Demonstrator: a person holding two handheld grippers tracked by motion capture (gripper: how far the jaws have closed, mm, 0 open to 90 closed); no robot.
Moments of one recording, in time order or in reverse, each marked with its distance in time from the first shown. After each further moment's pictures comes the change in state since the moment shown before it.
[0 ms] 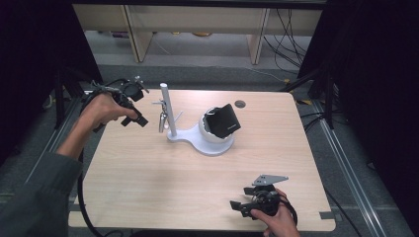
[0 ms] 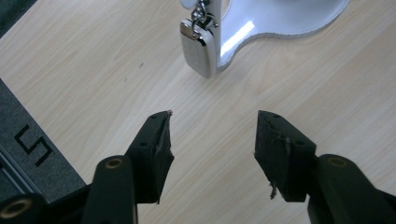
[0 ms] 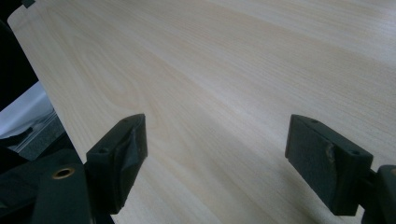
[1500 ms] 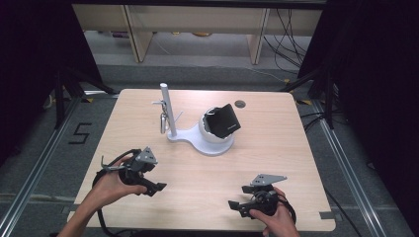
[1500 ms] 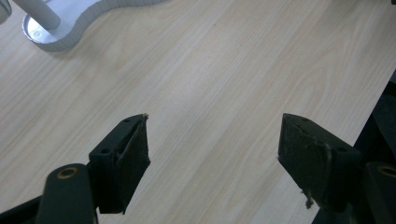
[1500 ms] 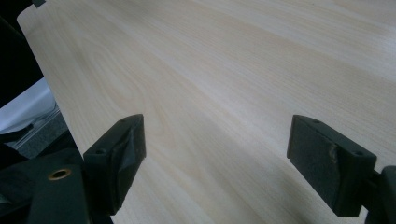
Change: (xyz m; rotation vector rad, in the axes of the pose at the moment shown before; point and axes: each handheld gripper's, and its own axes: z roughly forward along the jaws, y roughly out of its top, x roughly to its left) left arm -0.124 -0.106 0.065 -0.236 -0.177 0.102; right arm 0.002 0.003 0.000 -0.015 0.000 -0.054
